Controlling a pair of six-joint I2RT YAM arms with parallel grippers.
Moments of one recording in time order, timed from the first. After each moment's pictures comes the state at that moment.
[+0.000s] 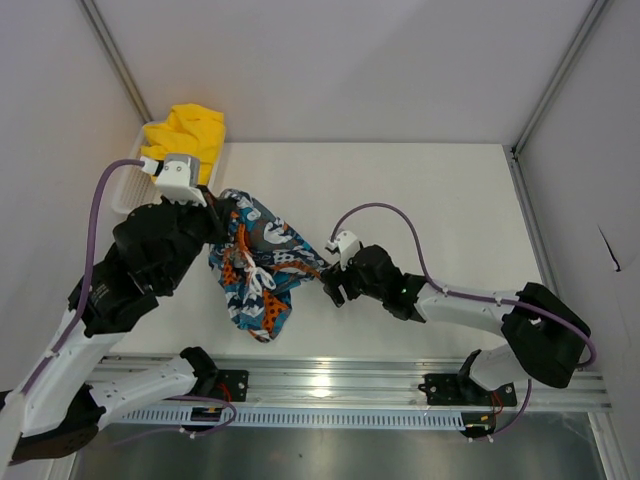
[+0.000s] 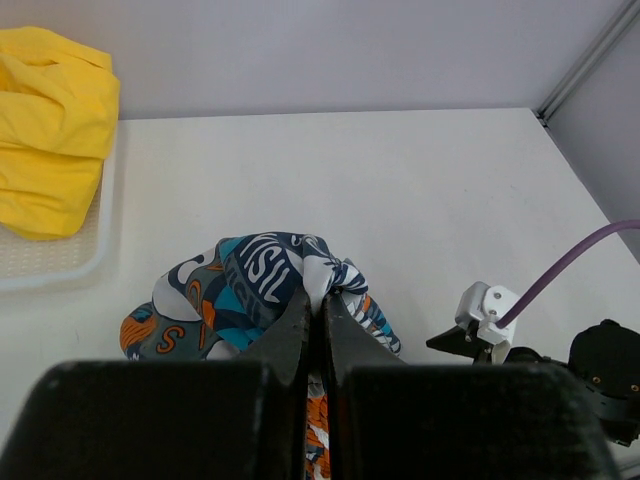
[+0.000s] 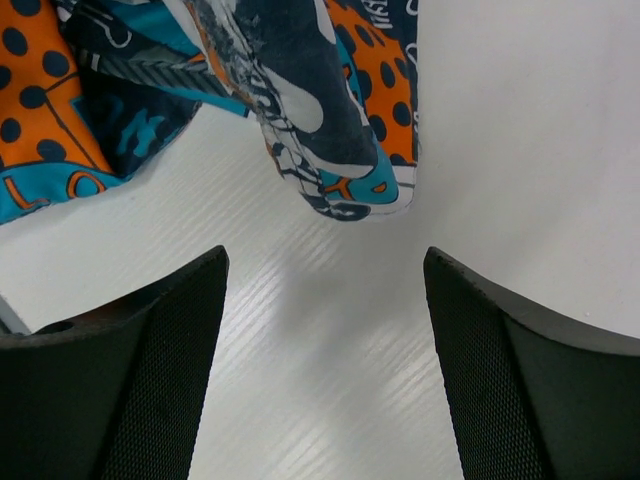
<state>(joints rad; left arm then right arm) -0.79 0.85 1.39 -0.72 -0.52 -0.27 0.92 1.42 0.69 0.18 0.04 0.10</state>
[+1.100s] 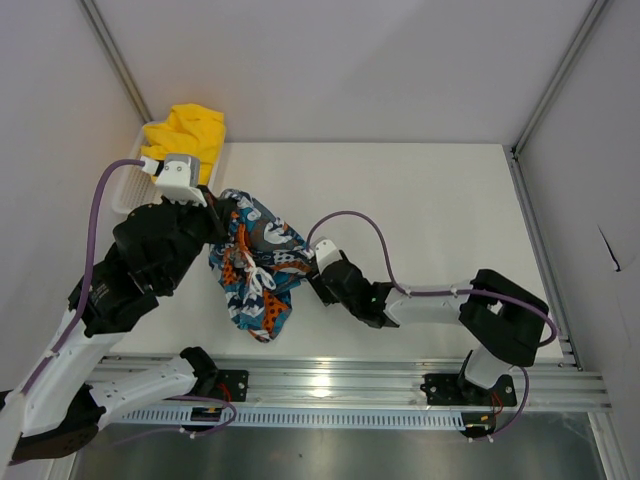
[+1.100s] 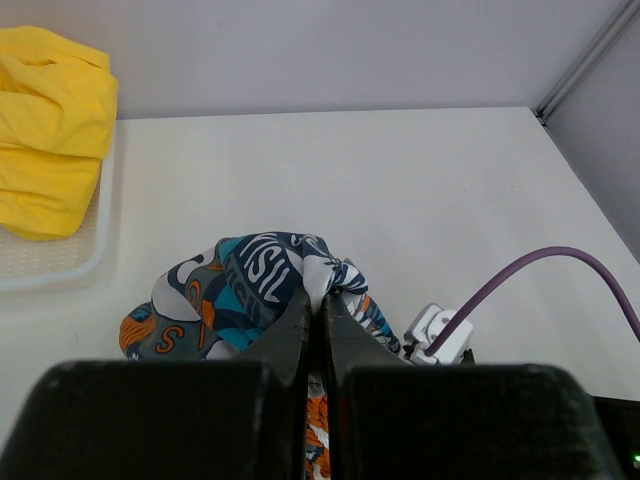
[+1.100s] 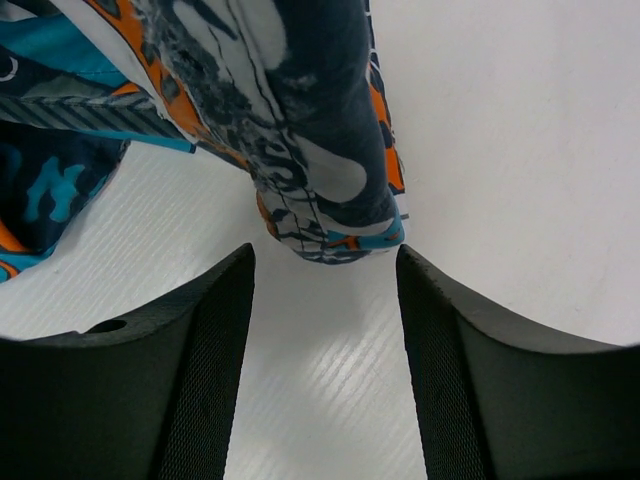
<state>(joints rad) -0.79 0.84 1.39 -0.72 -0.52 -0.27 1.07 1.63 0.79 0.23 0.42 0.12</state>
